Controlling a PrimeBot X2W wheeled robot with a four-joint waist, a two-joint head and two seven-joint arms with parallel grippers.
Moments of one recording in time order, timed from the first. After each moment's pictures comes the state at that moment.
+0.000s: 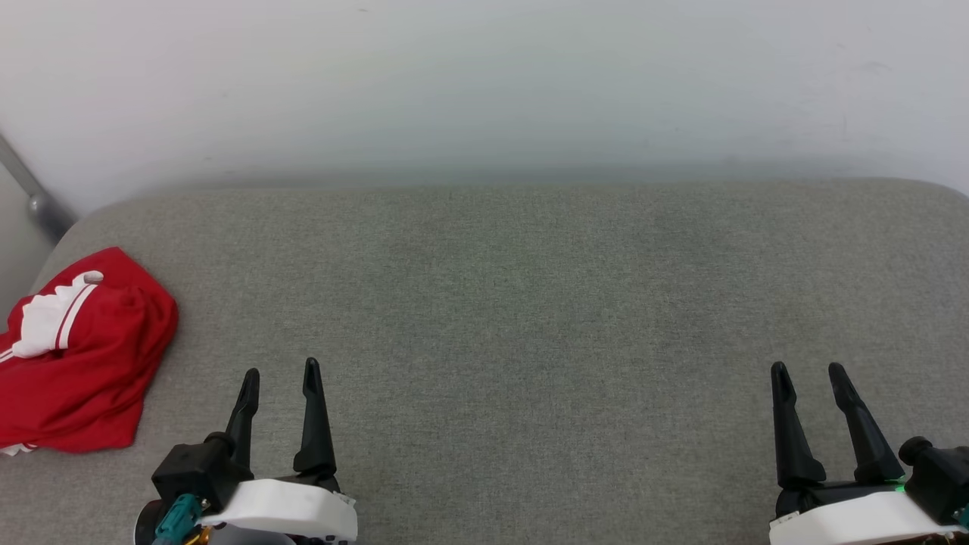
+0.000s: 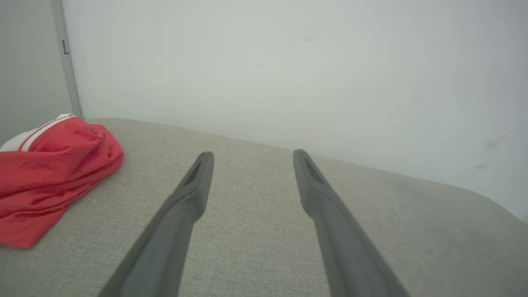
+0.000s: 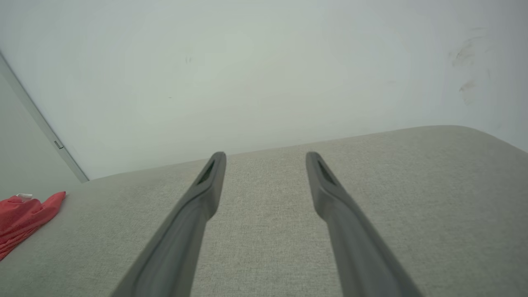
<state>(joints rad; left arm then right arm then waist) 0.03 0.08 -0.10 0.00 -0.34 0.10 -0.19 0.08 -0.05 -0.02 -0.01 0.28 0.13 -0.19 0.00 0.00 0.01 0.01</state>
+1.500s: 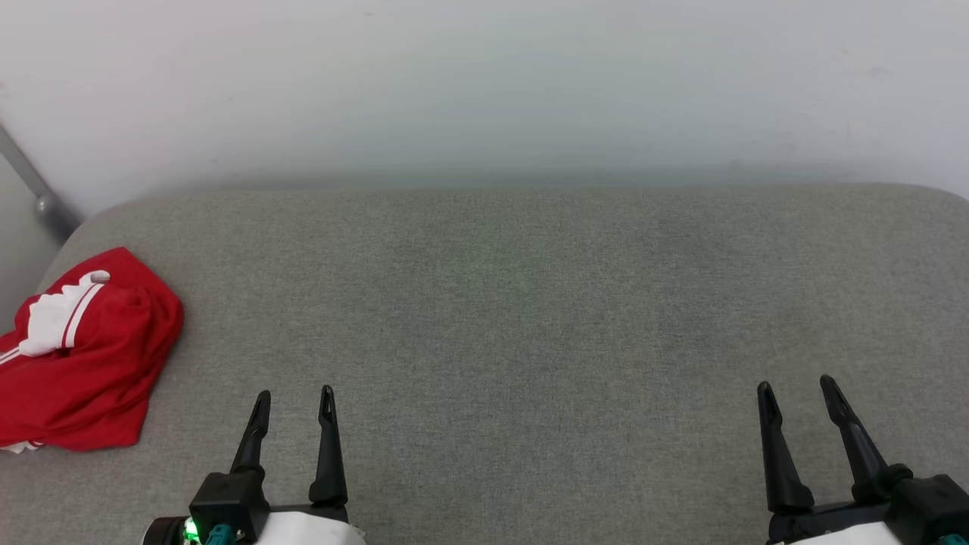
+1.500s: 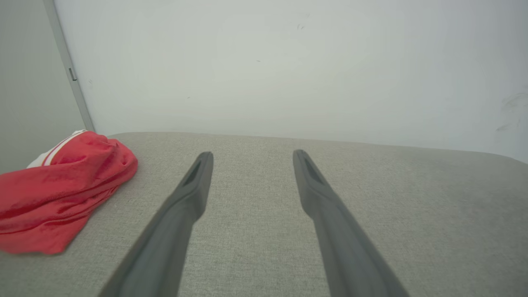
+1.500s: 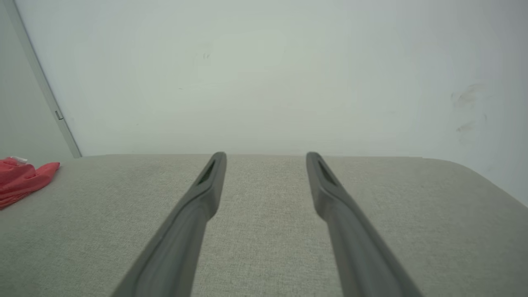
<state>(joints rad) 0.08 0.05 -0.09 0.05 -0.15 0.08 -0.26 0.14 -0.05 0.00 -0.05 0.10 0.13 -0.26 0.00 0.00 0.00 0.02</state>
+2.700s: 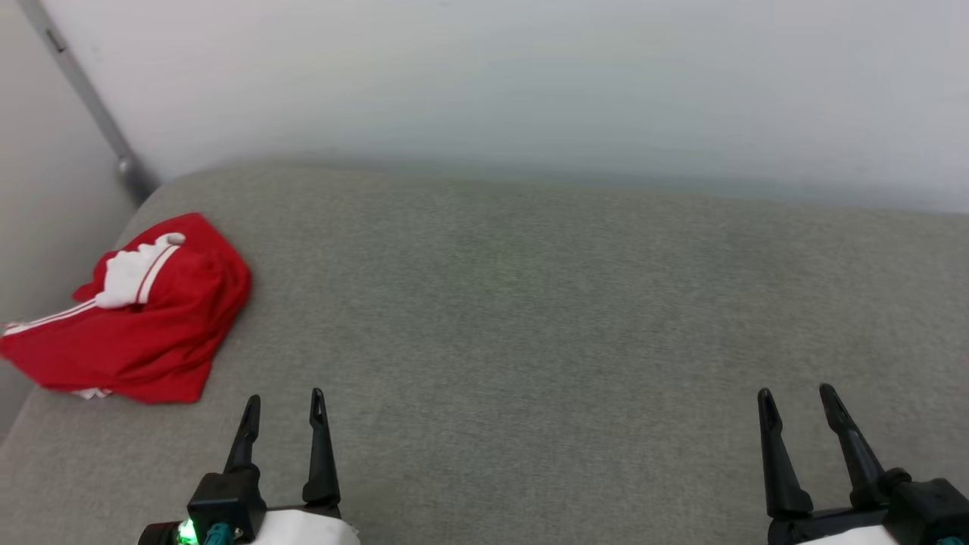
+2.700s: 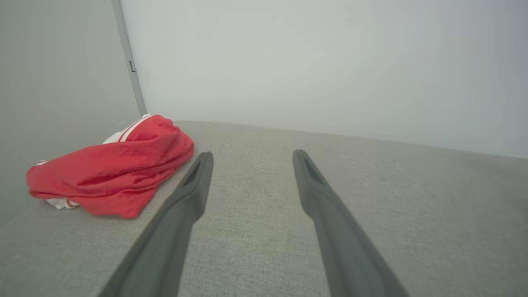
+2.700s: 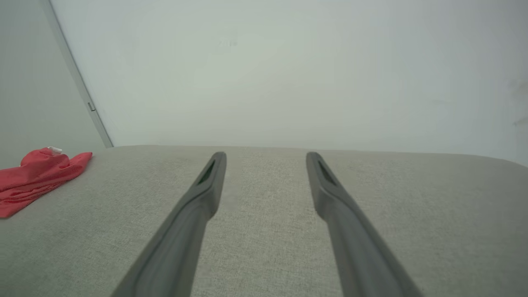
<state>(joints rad) 0.07 0.05 -0.08 0.07 -0.14 0.11 -0.26 0.15 -0.05 0.00 -0.03 0.14 0.13 -0.26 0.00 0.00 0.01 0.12</state>
